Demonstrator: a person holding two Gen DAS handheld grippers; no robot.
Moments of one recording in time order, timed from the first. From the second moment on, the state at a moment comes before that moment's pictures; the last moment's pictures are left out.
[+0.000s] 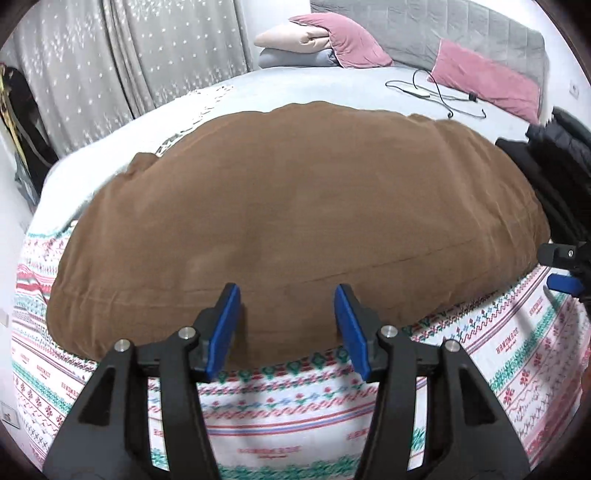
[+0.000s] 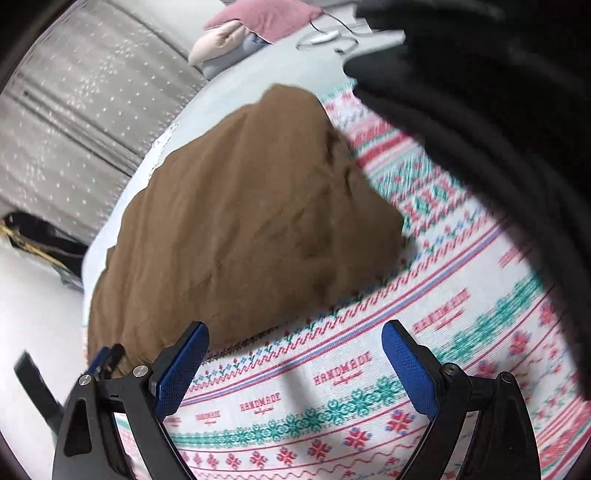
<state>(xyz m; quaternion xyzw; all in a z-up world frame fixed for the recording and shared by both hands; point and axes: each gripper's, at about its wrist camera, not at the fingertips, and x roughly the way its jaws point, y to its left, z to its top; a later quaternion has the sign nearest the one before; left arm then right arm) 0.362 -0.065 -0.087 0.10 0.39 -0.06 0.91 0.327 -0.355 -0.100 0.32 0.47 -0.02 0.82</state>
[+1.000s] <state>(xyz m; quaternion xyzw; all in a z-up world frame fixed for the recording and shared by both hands) 0.536 -0.099 -0.092 0.13 0.46 -0.03 0.88 0.350 -0.367 -0.120 0.40 0.42 -0.02 0.82</state>
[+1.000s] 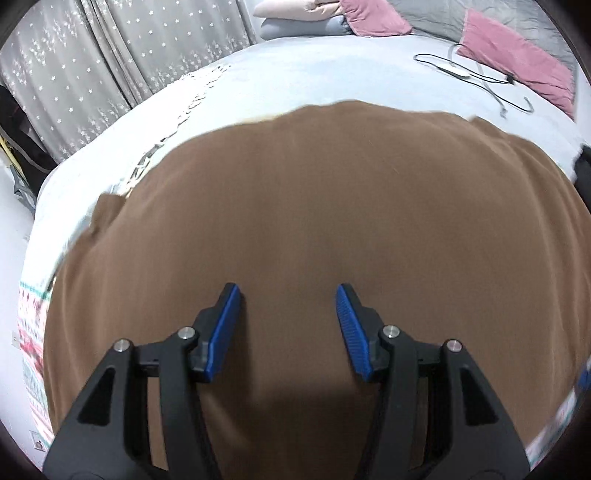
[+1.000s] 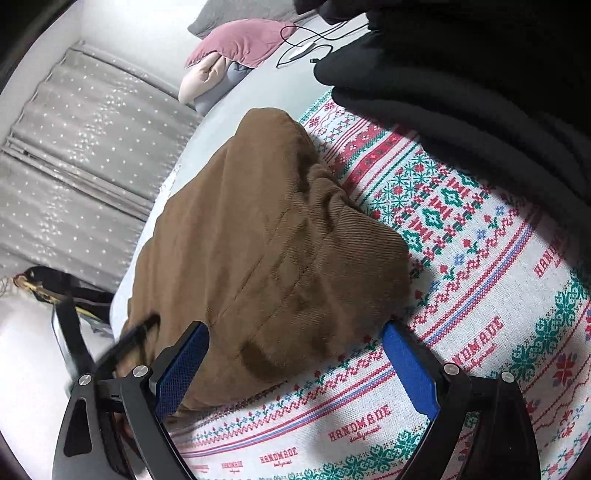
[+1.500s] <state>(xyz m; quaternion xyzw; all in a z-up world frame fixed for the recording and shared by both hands) 0.649 -0.111 -0.109 0.12 0.44 0.03 0.89 0.340 -0.360 -0.120 0.40 0.42 -0.01 0.82</state>
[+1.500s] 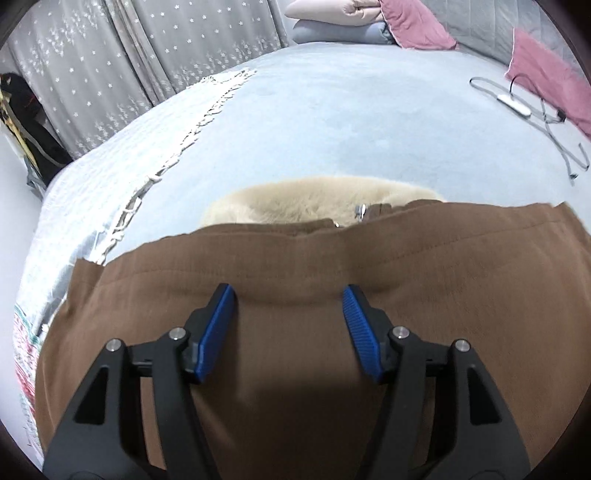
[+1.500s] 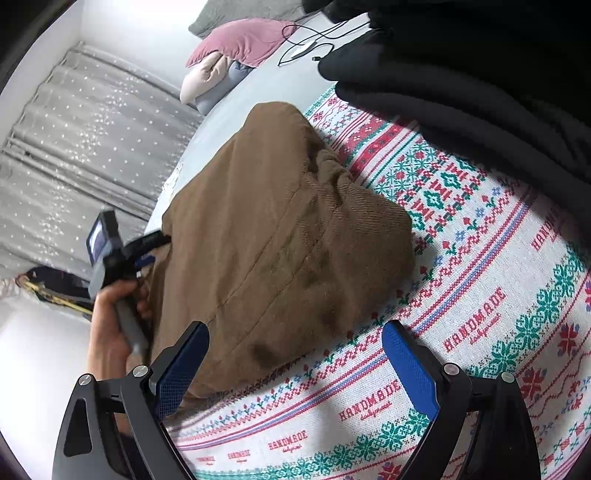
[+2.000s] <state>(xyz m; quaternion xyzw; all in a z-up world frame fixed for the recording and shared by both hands) 0.481 -0.087 -0.050 0.08 0.41 -0.05 0.91 0.347 -0.352 -0.122 0.35 0.41 -0.02 0.84</state>
